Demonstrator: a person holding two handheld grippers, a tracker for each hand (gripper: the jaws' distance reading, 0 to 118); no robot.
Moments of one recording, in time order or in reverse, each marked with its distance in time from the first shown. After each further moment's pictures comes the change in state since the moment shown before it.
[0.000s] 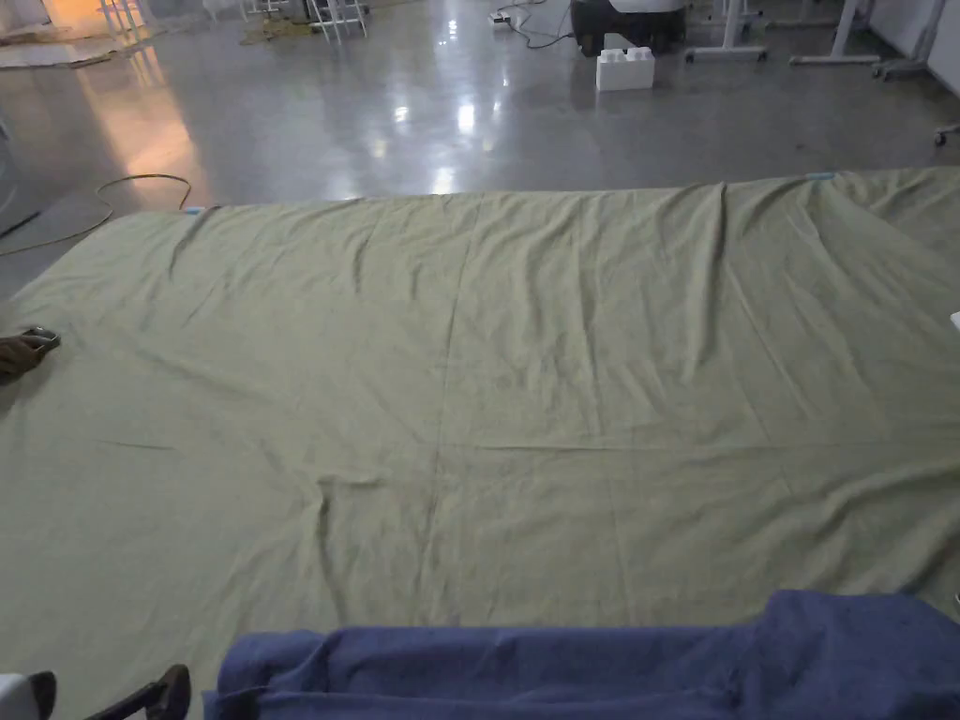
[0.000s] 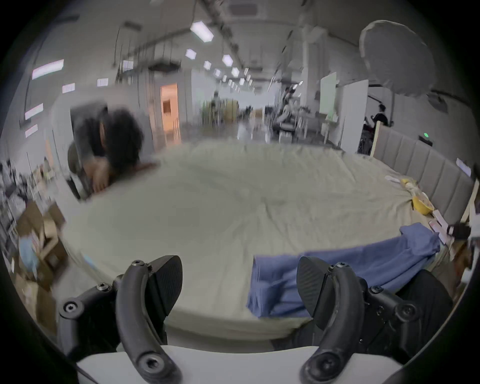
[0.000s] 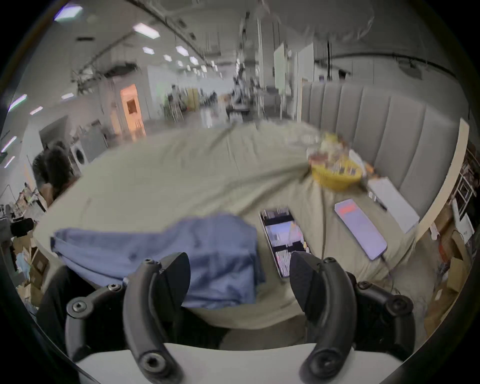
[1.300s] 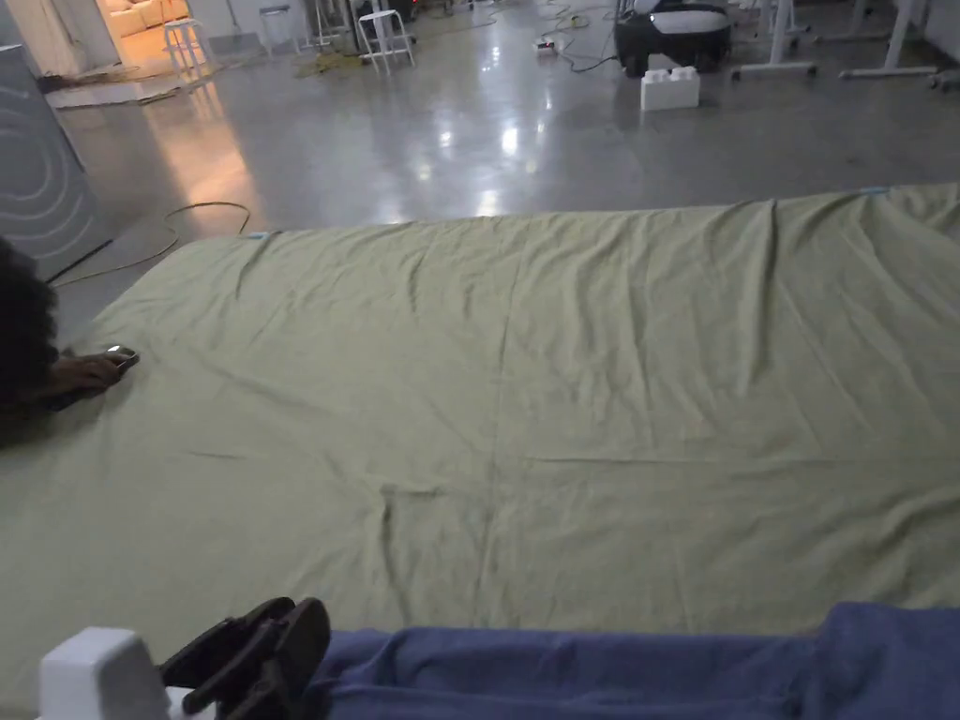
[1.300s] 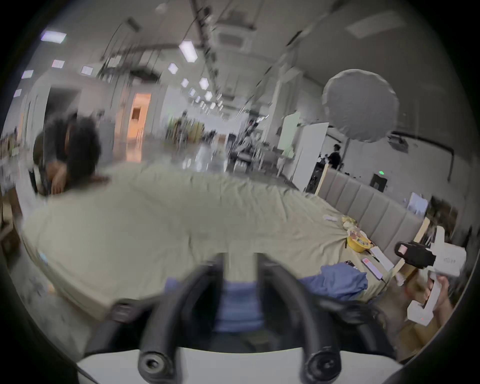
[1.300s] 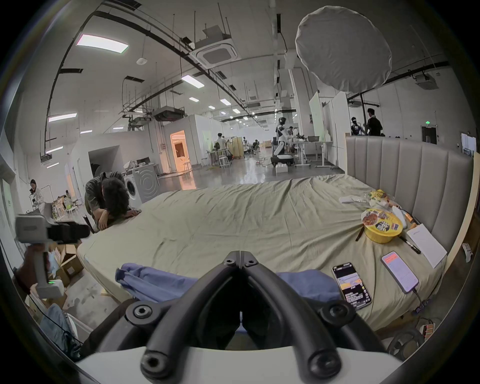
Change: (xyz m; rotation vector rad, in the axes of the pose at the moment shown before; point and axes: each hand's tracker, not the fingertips) left arm 0.036 0.034 0.044 0.061 -0.344 0.229; right arm -0.093 0.021 0.071 0.262 0.260 0.032
